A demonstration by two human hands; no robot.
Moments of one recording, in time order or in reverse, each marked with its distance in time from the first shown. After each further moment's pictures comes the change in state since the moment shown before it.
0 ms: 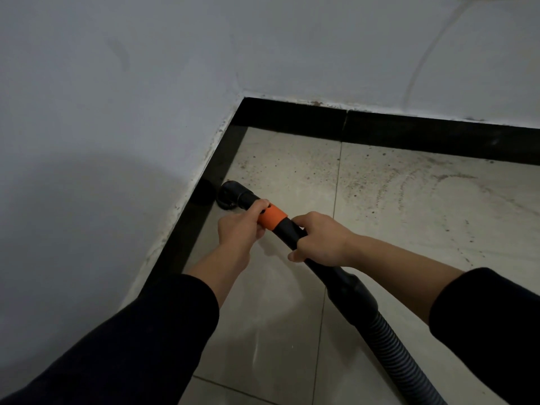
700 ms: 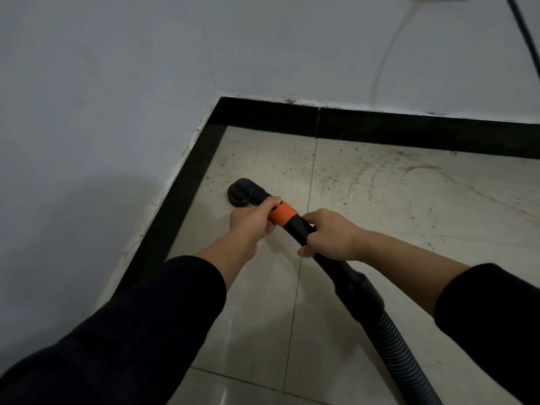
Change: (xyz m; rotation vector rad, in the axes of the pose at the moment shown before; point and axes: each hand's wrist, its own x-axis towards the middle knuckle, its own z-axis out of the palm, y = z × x) left_hand -0.040 -0.004 0.049 0.052 -0.111 -0.068; right_hand -0.042 0.042 -0.024 0.025 0.023 0.088
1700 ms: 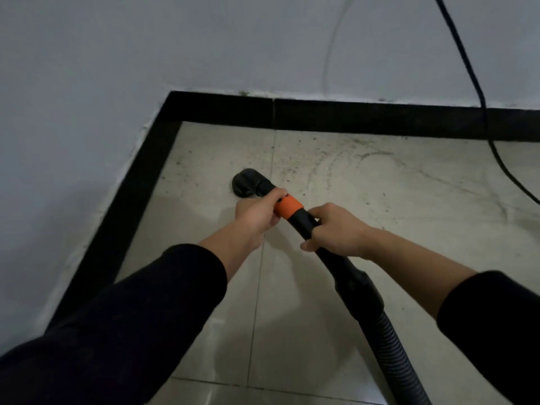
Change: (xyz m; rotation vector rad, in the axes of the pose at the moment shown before) left_hand -0.014 -0.018 0.081 0.103 -0.134 -0.019; right_hand -0.037 0.060 -0.033 0.072 0.091 0.124
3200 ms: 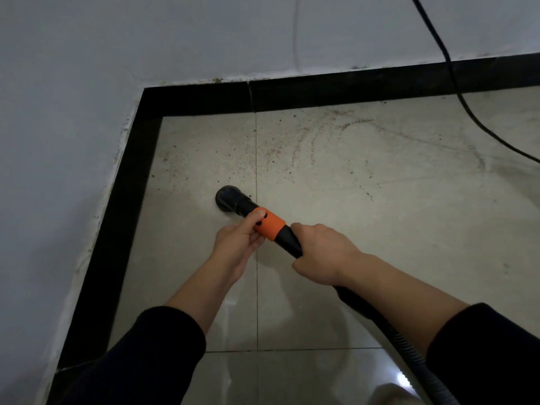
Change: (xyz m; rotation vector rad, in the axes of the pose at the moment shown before) left_hand -0.052 -0.040 -0.047 -0.070 -0.133 -0.089; right_hand -0.063 -0.003 0.046 -0.222 -0.001 -0.060
